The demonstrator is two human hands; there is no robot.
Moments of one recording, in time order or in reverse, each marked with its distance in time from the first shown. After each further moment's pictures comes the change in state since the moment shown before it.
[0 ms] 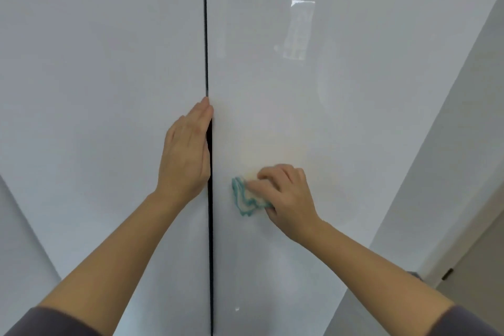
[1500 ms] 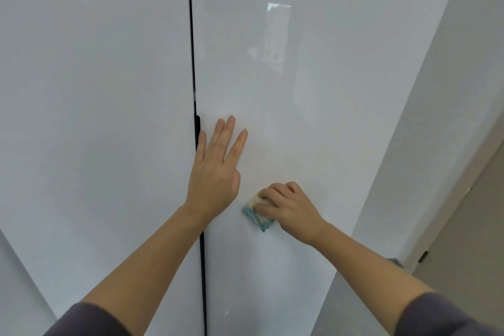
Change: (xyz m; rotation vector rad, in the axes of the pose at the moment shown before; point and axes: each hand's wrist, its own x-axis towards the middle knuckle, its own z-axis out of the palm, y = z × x) left_hand -0.021 0.046 0.031 0.157 -0.066 0.138; right_hand -0.059 0.030 -0.009 -0.212 -0.370 -0.188
